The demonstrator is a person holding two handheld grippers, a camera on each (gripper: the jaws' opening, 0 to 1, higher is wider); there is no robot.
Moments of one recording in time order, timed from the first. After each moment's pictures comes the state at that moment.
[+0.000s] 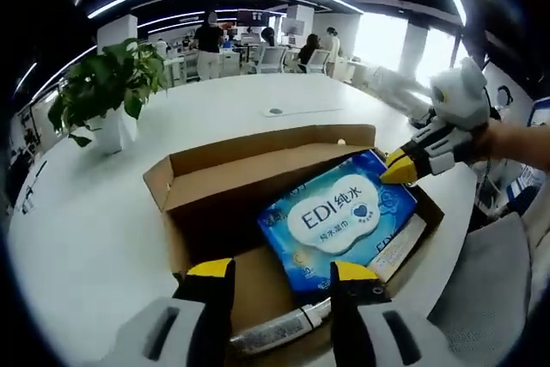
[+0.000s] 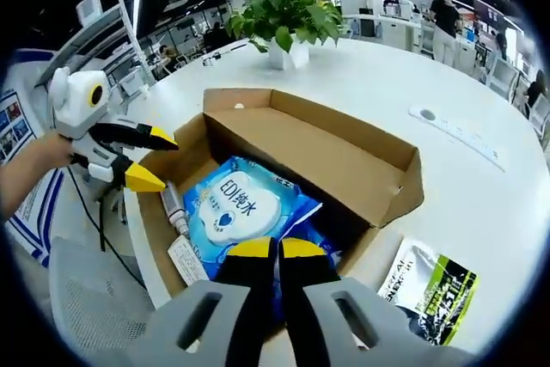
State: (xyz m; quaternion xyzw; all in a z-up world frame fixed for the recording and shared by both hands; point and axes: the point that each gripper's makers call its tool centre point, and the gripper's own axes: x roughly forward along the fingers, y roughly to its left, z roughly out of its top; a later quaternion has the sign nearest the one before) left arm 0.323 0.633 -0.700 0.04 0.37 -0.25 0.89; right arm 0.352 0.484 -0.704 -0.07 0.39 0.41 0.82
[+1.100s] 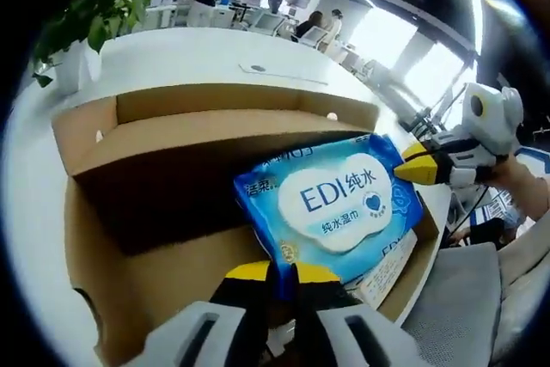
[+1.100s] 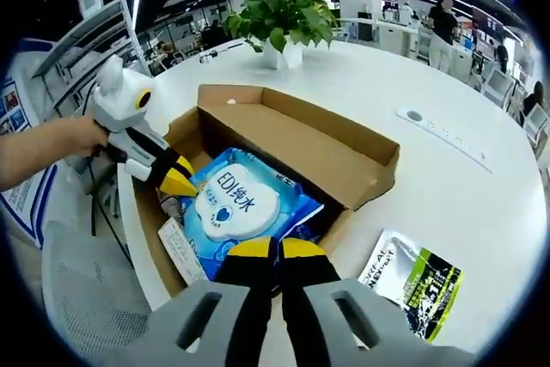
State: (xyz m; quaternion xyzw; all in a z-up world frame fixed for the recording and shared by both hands) left arm 0.323 0.589 -0.741 -0.07 0.46 -0.30 0.83; right arm 0.351 0.463 -0.703 -0.09 0.38 0.40 0.83
